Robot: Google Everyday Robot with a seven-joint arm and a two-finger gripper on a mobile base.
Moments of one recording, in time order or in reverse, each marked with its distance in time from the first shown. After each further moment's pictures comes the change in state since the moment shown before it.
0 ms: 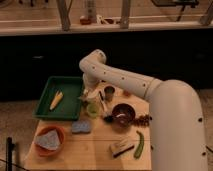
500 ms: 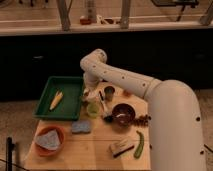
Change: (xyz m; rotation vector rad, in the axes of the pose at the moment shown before) arm 0.003 -0.001 0.002 -0.002 -0.012 0.007
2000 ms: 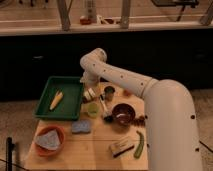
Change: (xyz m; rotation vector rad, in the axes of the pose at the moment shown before) arm 0.002 -0.006 0.003 -0.003 -0.017 -0.010
